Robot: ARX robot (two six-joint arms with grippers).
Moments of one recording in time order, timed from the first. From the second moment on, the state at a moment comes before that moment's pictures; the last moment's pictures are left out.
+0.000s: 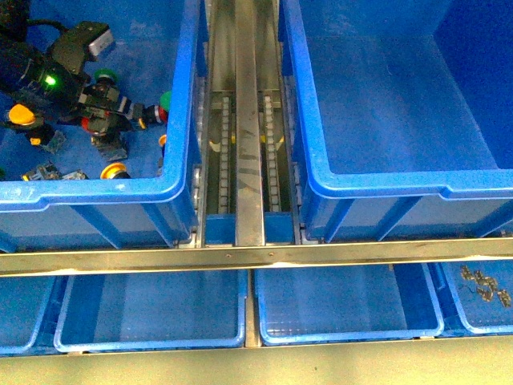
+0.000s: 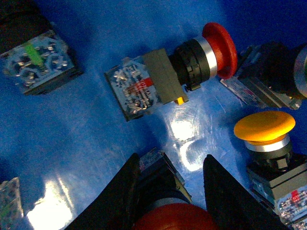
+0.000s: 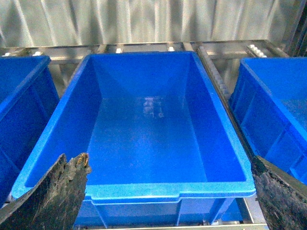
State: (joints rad) left arm 0.00 2.38 1.57 -0.10 0.29 0.30; right arm 0.00 0.00 0.02 0.00 0.00 0.00
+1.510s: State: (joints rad) left arm -0.55 1.84 1.18 0.21 0.50 -1.13; right arm 0.00 0.00 0.02 0.00 0.00 0.00
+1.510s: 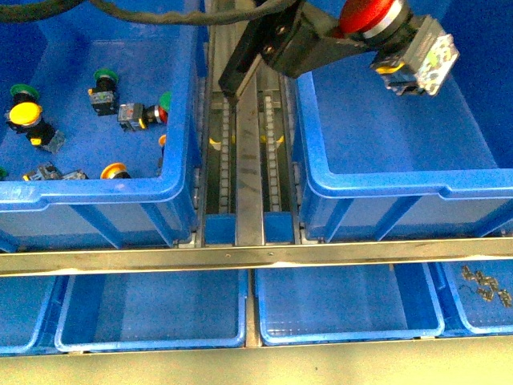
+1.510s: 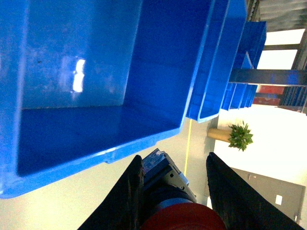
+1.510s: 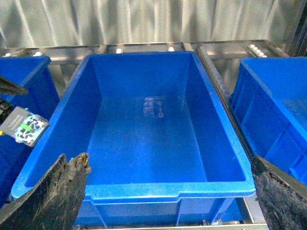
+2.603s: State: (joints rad) left arm -0.54 1.90 1.23 0.23 0.49 -1.18; right arm 0.29 1.30 0.62 0.20 -0.20 -0.78
